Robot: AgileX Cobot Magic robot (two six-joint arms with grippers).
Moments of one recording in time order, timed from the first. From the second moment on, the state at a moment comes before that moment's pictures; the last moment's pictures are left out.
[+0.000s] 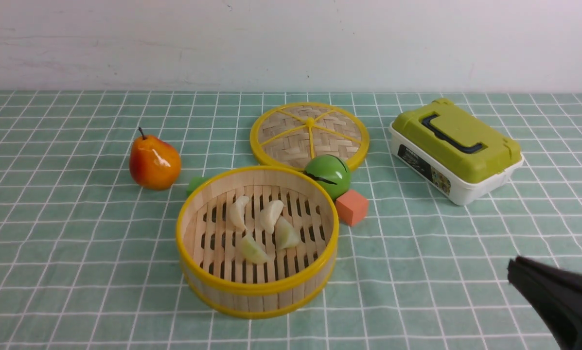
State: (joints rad) right arm 0.57 0.60 -0.17 0.04 -0.30 -0.08; left arm -0.55 0.36 -0.43 0.51 0.79 -0.78
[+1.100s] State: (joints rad) right arm 0.03 -0.01 0.03 0.06 0.33 0.04; left arm -0.55 0.36 -0.43 0.51 0.79 -0.78
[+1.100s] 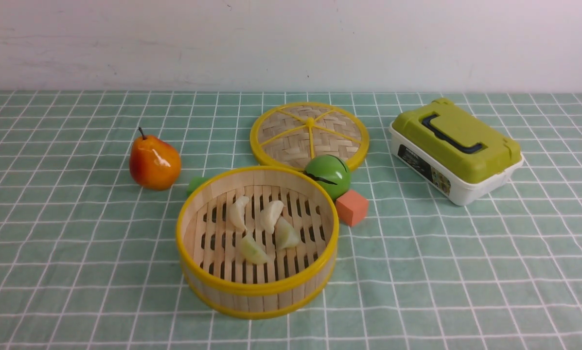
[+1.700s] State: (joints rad) right arm 0.03 -0.01 0.02 0.10 0.38 0.06; left arm -0.55 0.36 -0.43 0.51 0.79 -0.78
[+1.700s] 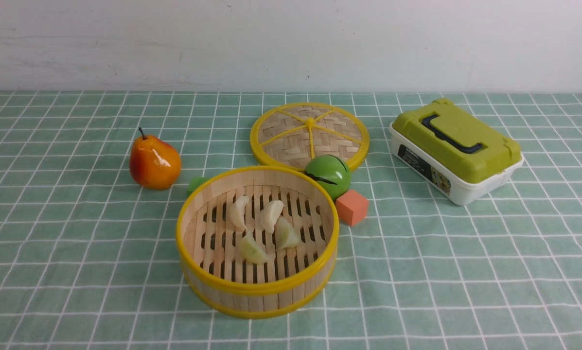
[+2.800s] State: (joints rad) right arm 0.03 -0.01 0.02 0.10 0.39 0.06; left arm -0.05 -0.01 0.03 0.04 0.40 -0.21
